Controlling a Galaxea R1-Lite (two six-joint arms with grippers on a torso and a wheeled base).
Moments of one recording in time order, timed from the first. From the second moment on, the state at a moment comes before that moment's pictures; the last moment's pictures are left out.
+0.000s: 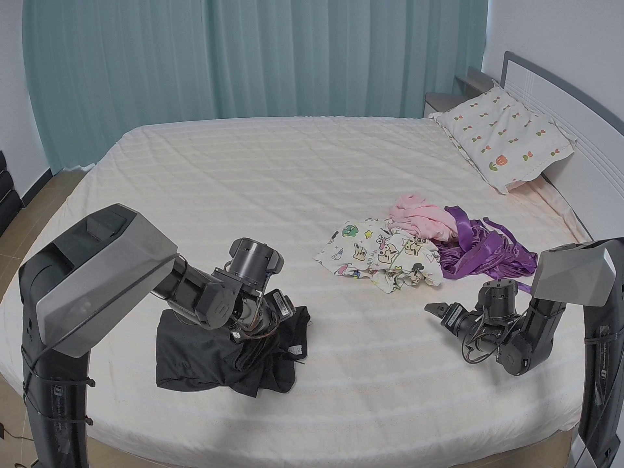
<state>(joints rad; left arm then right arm) -0.48 2.31 -1.28 -0.13 0.09 -0.87 0.20 2.41 -0.65 -1.20 0.06 0.83</state>
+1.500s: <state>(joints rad) -0.28 2.02 -0.60 -0.61 -0.19 -1.10 0.25 2.40 -0.61 -1.23 0.06 0.87</state>
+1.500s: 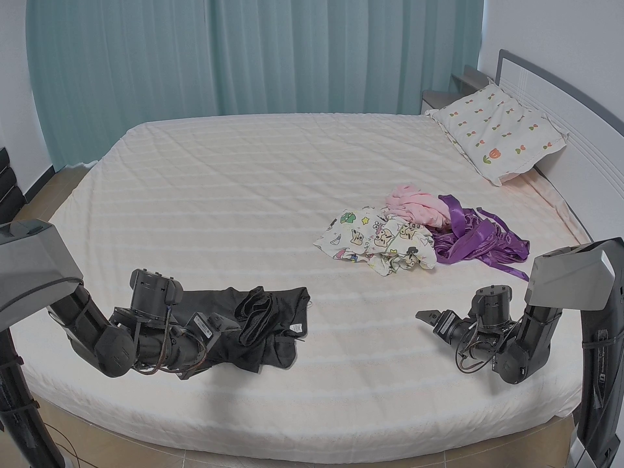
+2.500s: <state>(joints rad) -0.05 2.04 -0.62 -0.62 -0.36 -1.07 0.53 2.21 -0.69 -1.00 0.04 0.86</state>
